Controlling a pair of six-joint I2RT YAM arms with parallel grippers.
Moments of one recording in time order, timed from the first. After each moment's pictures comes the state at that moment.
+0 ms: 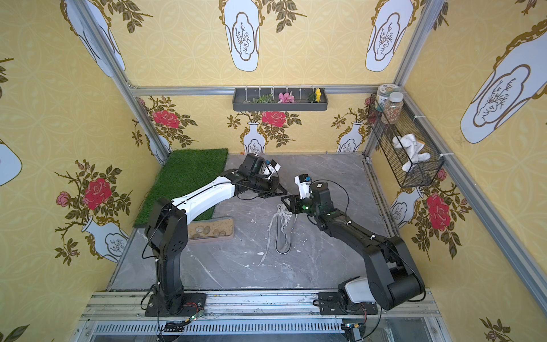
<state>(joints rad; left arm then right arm) -0.66 1.98 1.65 -0.46 0.65 -0.65 0.33 1.40 0.70 0.23 -0.50 0.37</state>
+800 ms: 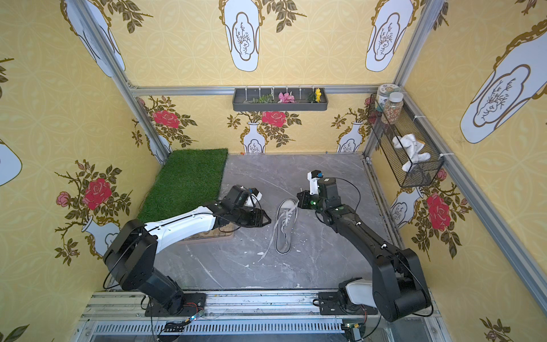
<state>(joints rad) -0.74 1.64 1.00 -0.32 0.37 -0.56 0.25 1.31 0.80 -0.09 -0.34 0.41</state>
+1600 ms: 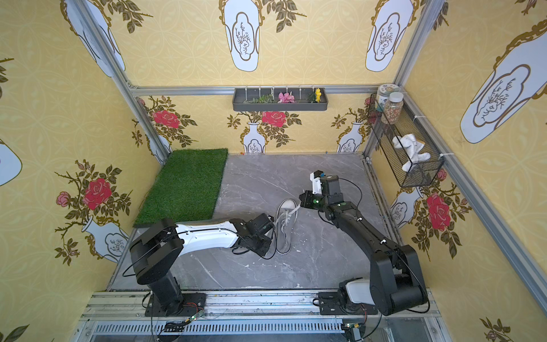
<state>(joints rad) -1.02 1.78 1.03 -0.49 -0.01 -0.46 0.20 1.34 0.83 -0.16 -0.40 0.42</state>
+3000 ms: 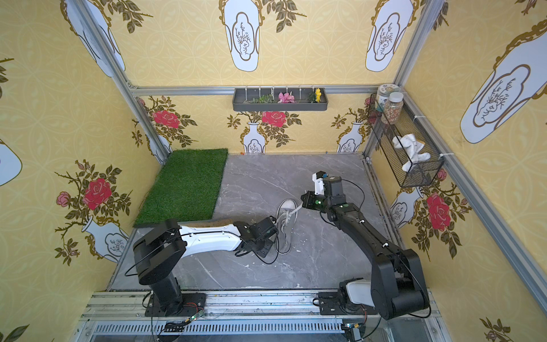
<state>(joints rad) -1.03 1.75 1.01 -0.50 -0.15 -0.43 0.18 1.31 0.82 -0.18 -0.41 0.42</state>
